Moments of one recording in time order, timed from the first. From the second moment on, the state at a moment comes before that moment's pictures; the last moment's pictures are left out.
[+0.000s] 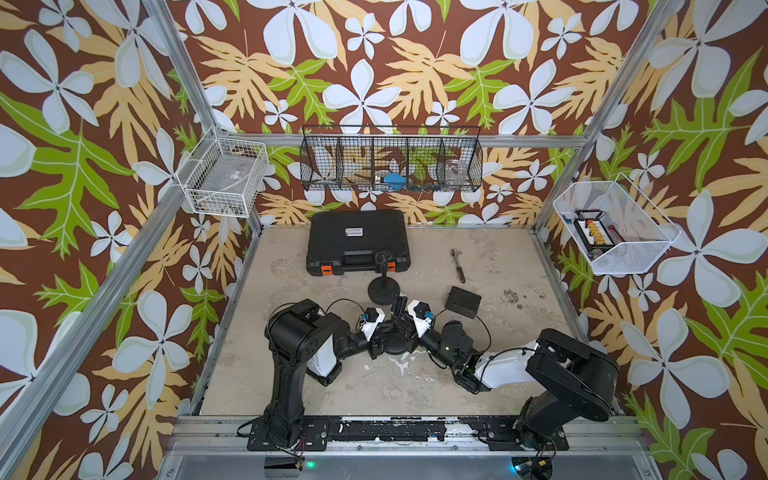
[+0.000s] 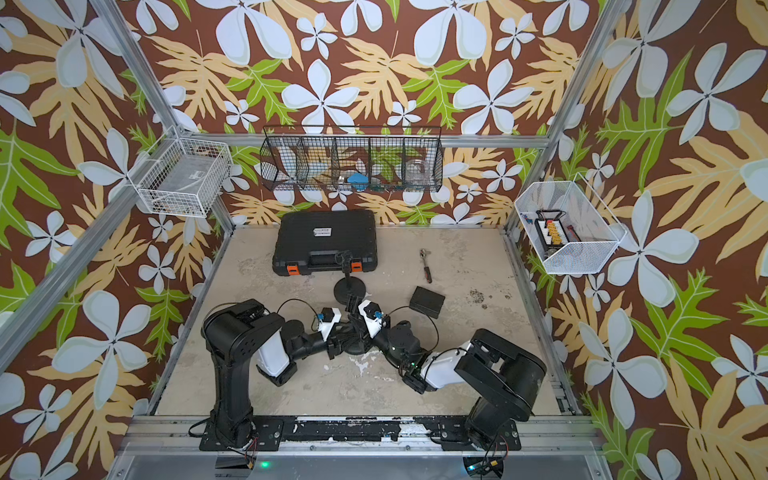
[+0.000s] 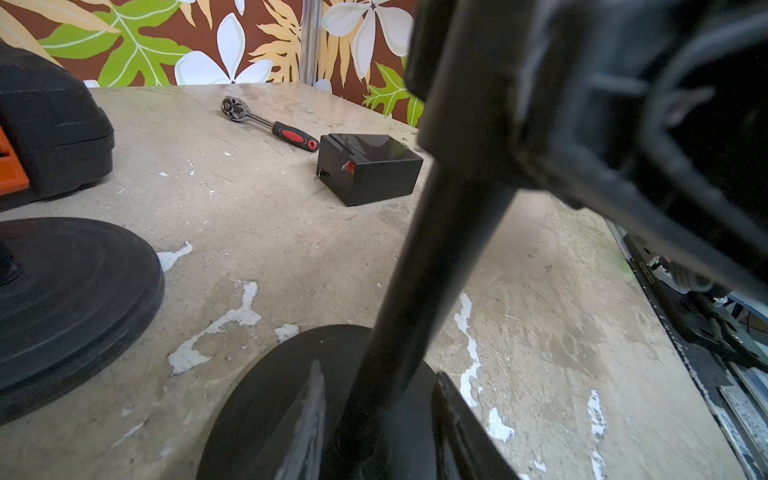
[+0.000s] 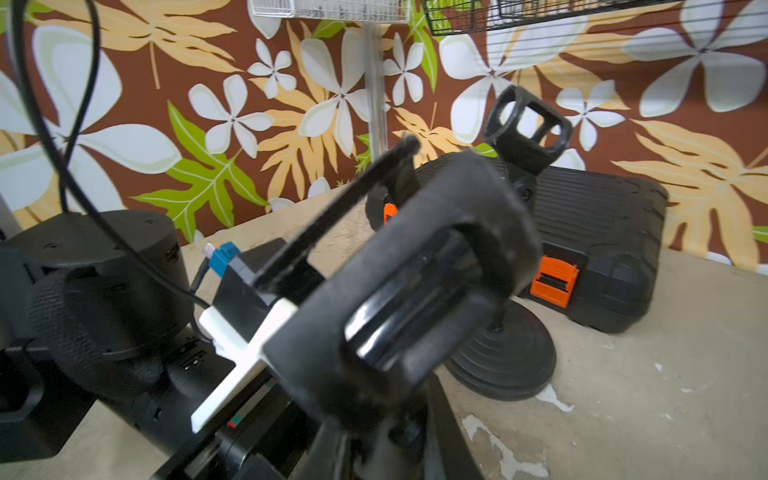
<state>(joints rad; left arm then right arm) -0.55 2.02 0.30 1.55 0.58 -0.13 0.94 1.62 0.42 1.12 0.15 0.08</state>
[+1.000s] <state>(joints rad) -0.55 2.08 0.32 1.57 0.60 -0.05 0.51 1.65 0.53 0.92 -0.88 0.00</state>
